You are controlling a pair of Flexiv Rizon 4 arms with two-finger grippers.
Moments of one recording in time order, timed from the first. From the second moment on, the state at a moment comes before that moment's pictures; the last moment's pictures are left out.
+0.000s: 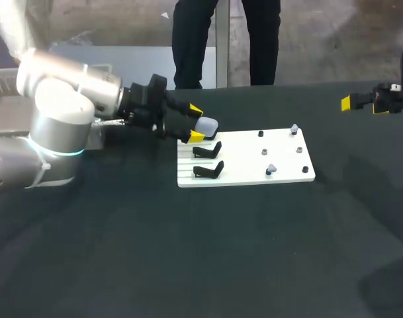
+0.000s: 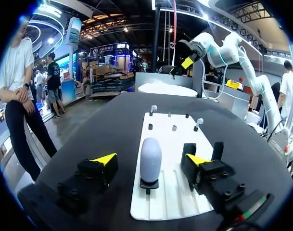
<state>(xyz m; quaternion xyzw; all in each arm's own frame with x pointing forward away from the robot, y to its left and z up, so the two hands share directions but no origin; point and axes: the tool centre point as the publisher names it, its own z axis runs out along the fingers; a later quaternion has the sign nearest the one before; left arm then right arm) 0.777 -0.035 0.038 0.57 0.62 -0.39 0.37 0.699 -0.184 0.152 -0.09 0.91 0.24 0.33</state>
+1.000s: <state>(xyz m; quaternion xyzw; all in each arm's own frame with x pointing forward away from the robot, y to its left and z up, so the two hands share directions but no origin) 0.780 -0.050 0.022 0.56 0.61 -0.41 0.37 0.699 -0.184 0.152 -0.09 0.91 0.24 0.33</state>
